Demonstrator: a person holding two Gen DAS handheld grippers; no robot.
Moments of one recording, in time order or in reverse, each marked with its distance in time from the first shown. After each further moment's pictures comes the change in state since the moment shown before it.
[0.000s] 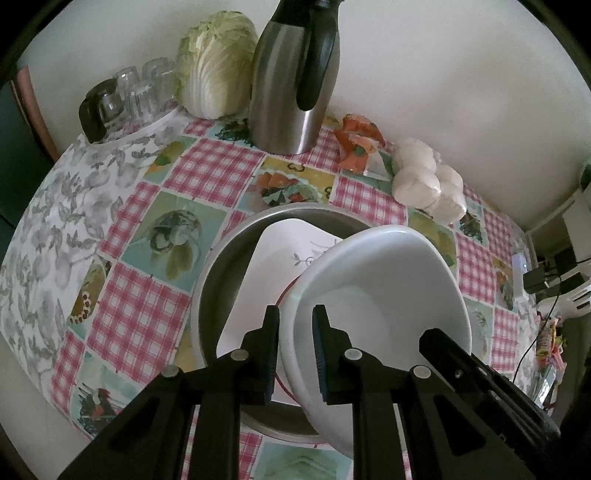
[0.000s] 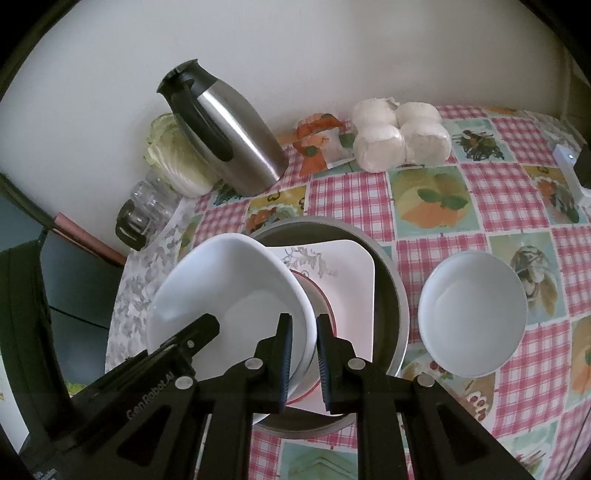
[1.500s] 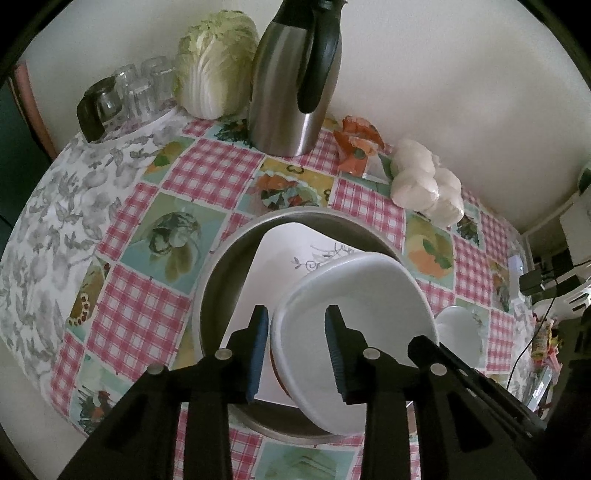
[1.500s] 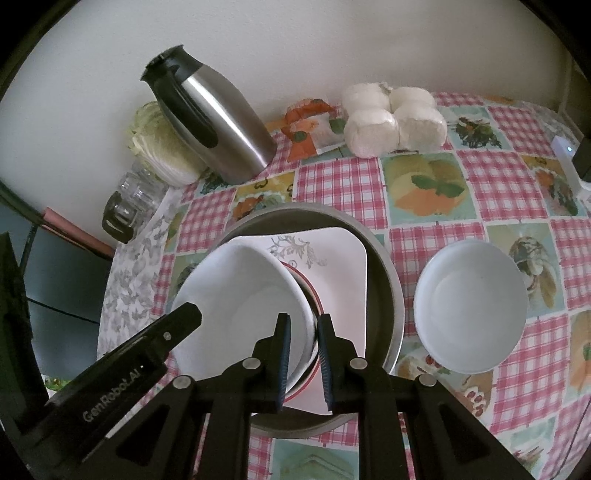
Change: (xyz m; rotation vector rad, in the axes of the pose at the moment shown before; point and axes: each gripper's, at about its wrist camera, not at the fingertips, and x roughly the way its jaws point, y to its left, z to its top) left arm -0.006 0.006 0.006 0.002 -0.001 -0.021; right arm 0.010 -0.003 -0.001 0.009 0.037 -0.039
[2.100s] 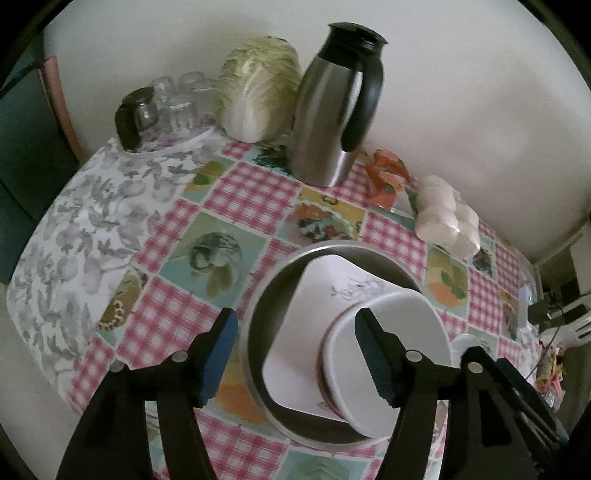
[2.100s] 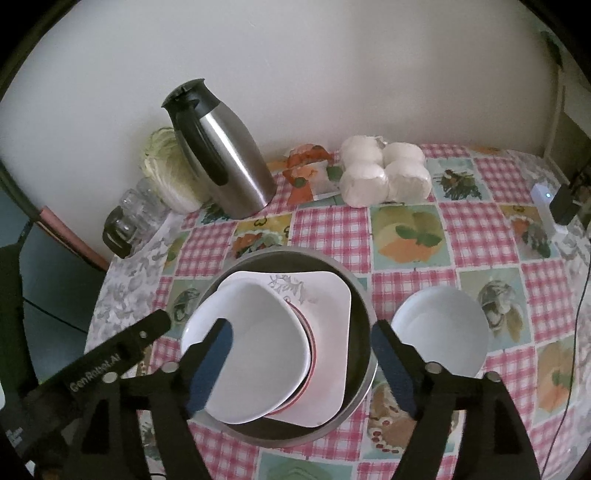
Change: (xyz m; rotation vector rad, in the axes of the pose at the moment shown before) left arm -0.023 0.029 0.008 -0.072 -0.081 0.069; right arm -0.037 0.014 0.005 -0.074 -0.137 -0.074
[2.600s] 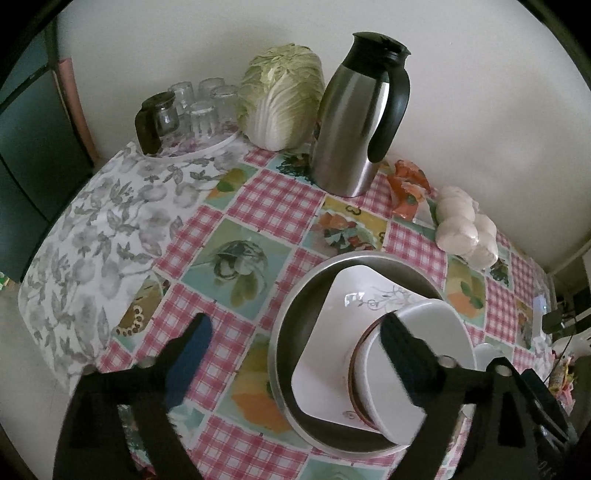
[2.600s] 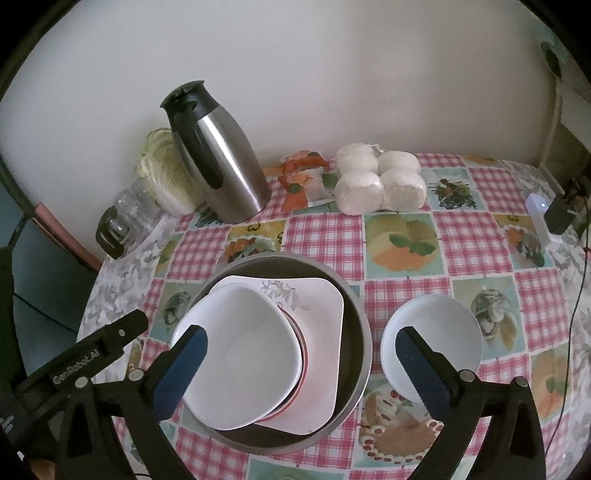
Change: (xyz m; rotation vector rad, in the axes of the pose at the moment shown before) left arm -0.001 0.014 0.000 -0.008 -0.038 0.054; right arm 0.002 0.001 -0.003 -0.027 -0.029 -0.035
